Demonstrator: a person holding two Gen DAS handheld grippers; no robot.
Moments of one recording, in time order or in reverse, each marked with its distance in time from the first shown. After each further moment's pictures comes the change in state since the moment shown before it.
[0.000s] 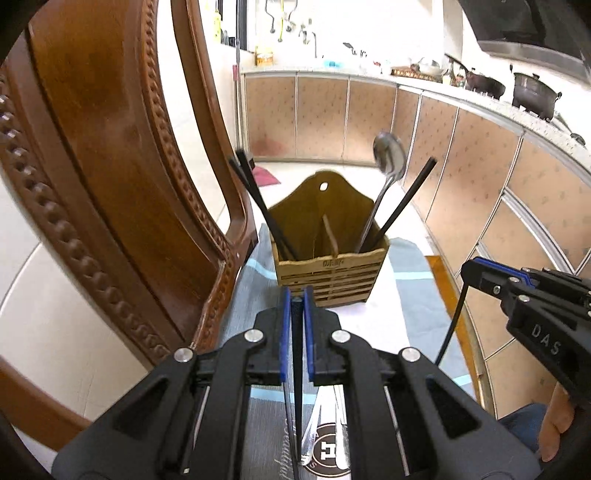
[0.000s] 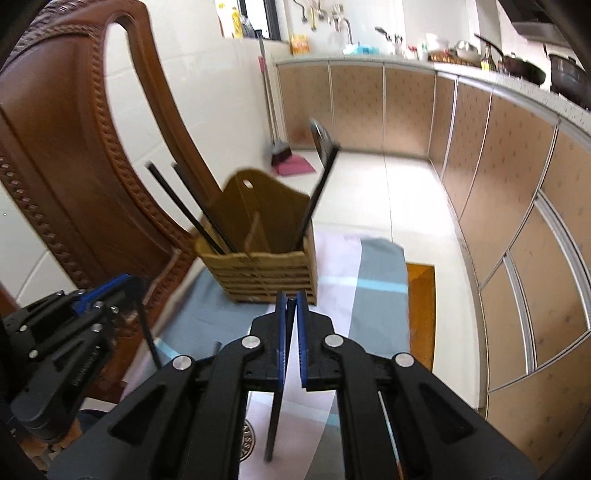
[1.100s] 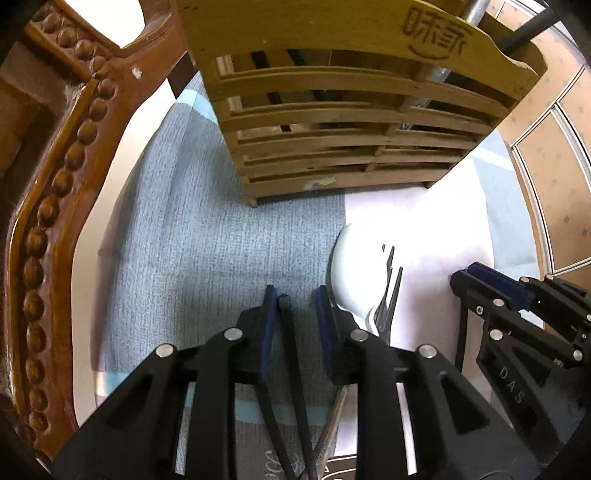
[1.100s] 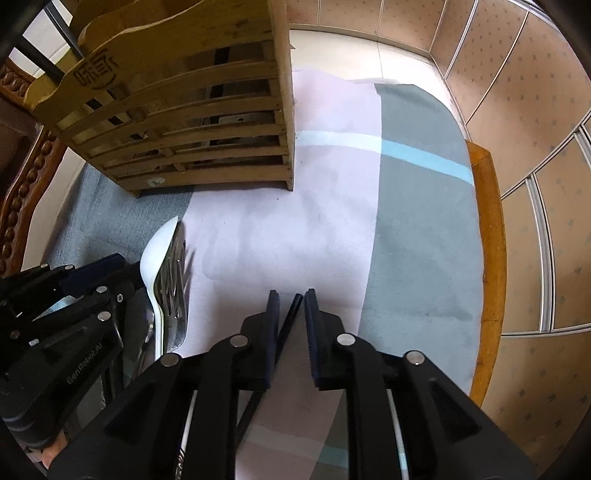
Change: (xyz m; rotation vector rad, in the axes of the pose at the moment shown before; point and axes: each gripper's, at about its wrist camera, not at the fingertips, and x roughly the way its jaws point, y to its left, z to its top) left arm 0.217 0.017 -0.057 -0.009 0.556 -0.058; right arm 0.209 -0.034 -0.057 0.005 0.492 -0.124
